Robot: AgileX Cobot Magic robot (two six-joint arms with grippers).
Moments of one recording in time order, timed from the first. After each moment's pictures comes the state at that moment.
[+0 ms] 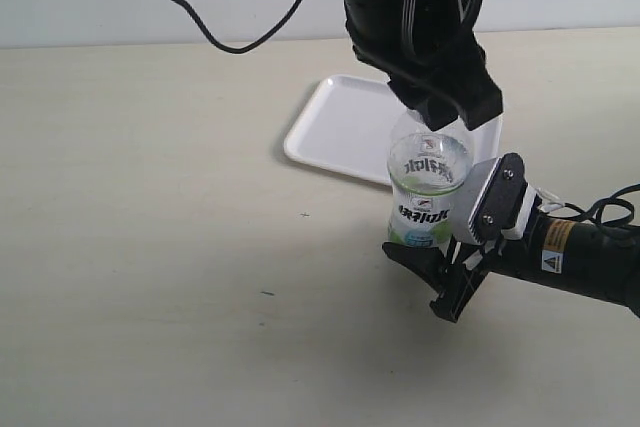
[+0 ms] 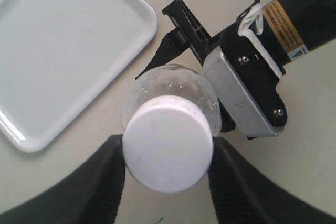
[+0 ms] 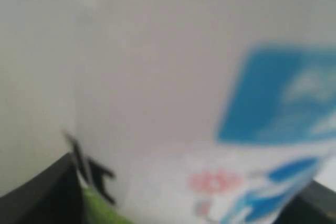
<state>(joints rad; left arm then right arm) -0.95 1.99 -1.98 -0.04 1.22 0.27 0.03 2.08 -0.43 -0.75 -1.13 -0.20</state>
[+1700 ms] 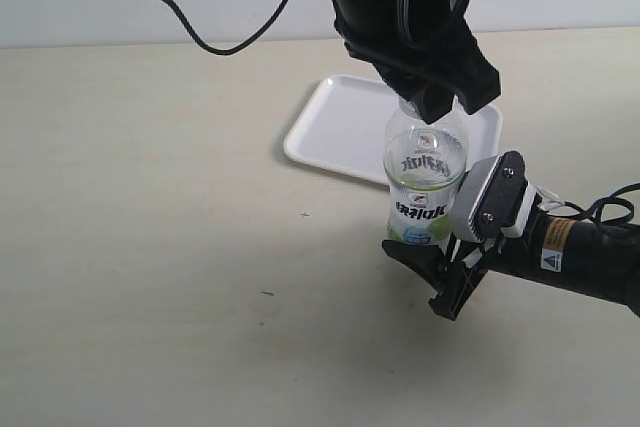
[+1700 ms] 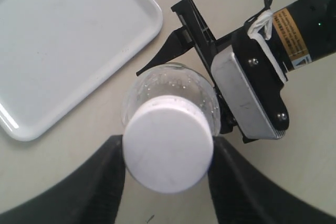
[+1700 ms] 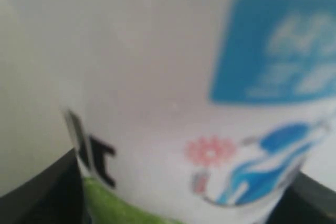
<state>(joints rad) -0.93 1.99 -1.98 -0.06 1.23 0.22 0.03 2.08 -0.44 -0.76 -1.13 -0.19</state>
